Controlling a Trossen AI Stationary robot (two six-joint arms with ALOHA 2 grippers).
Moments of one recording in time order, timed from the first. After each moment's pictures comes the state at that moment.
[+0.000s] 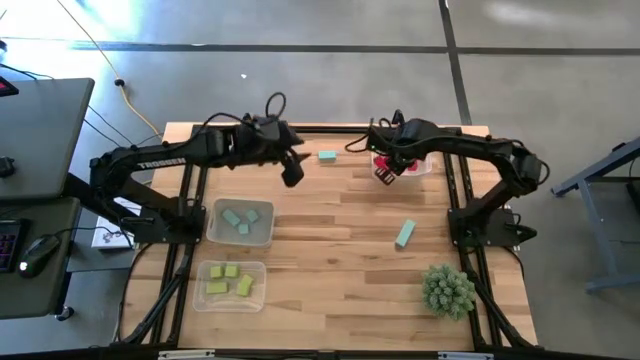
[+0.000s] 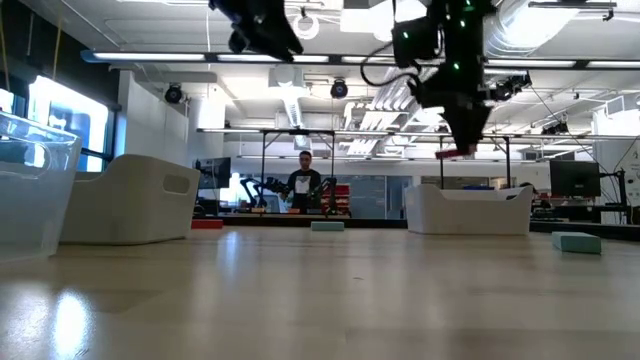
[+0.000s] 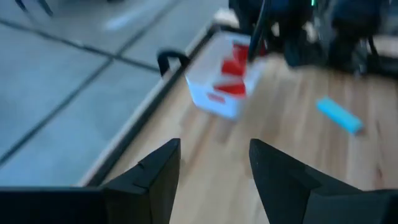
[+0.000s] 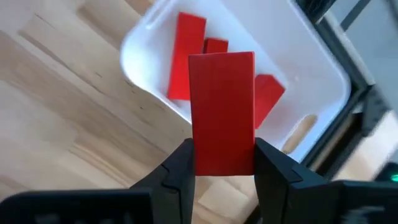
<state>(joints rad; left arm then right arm) 0.36 1.36 1.26 -0.47 -0.22 -0.04 -0.41 1.57 1.32 -1.27 0.32 0.41</state>
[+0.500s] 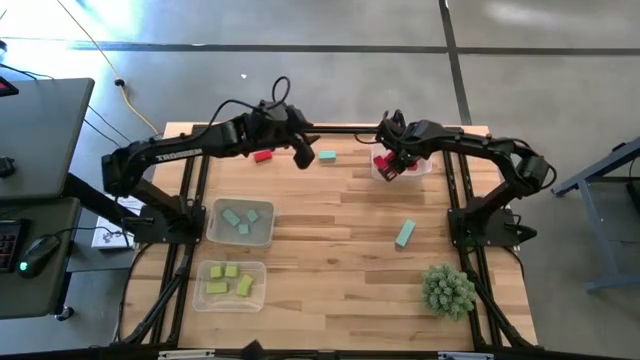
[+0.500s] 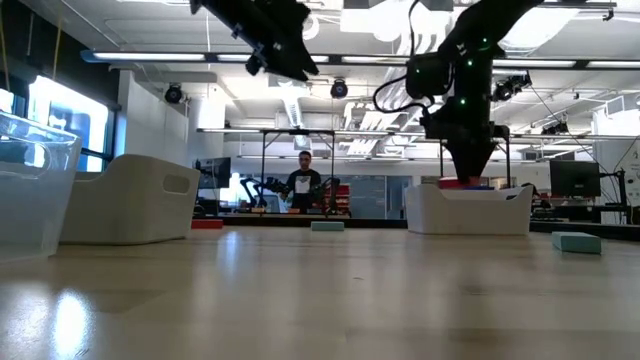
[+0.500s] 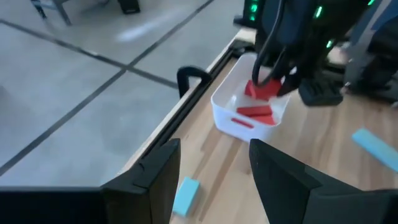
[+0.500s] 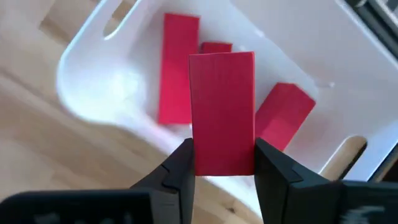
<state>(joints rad) 0.49 1.47 1.26 -0.28 -0.16 0.00 -0.58 1.53 1.09 -0.97 0.21 0.31</state>
